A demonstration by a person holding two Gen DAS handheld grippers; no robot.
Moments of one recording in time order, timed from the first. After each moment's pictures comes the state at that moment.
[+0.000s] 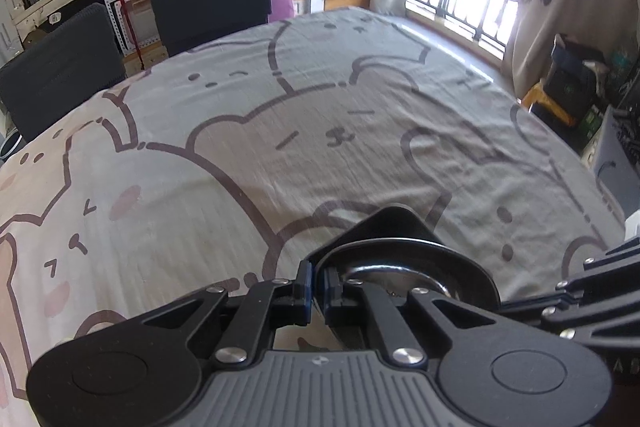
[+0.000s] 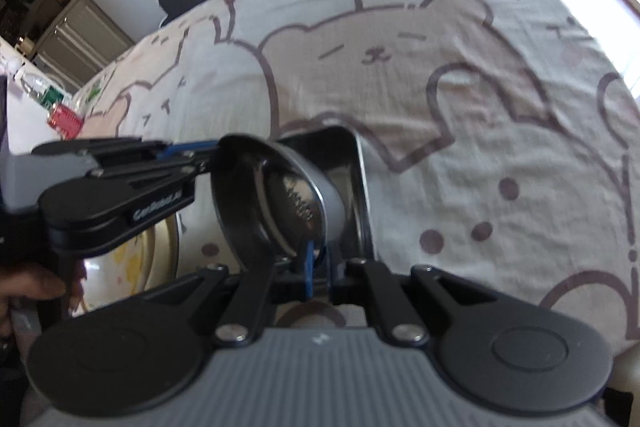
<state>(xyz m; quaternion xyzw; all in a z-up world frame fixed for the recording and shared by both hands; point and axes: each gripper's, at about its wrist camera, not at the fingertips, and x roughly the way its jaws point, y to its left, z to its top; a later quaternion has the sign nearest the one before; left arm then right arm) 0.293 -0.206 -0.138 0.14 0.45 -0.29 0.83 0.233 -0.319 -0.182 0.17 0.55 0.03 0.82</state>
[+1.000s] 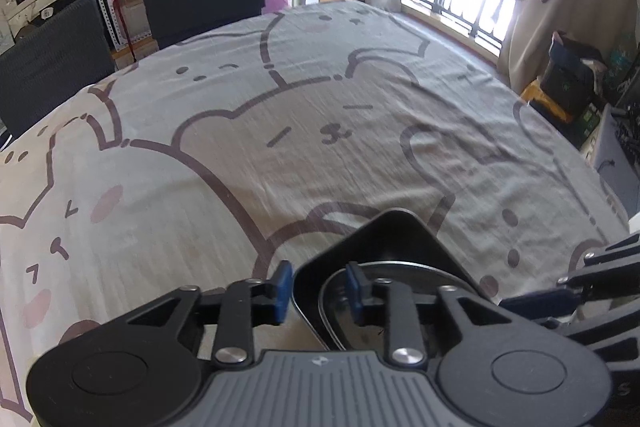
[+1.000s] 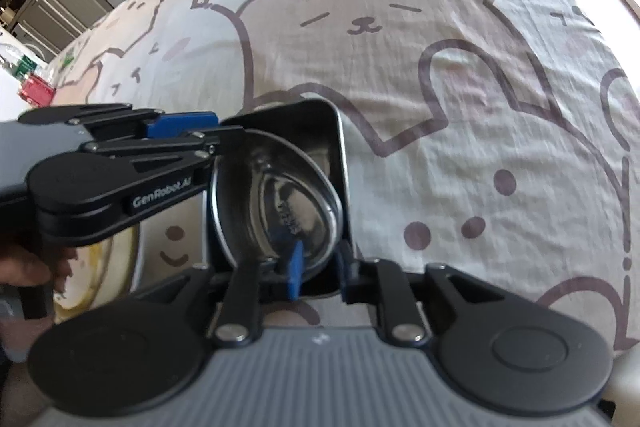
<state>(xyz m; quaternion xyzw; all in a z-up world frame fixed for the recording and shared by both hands) 0.306 -0.212 -0.148 0.13 0.46 -0.29 0.83 0.250 -0.319 -0.198 0.14 0.58 0.01 0.80</state>
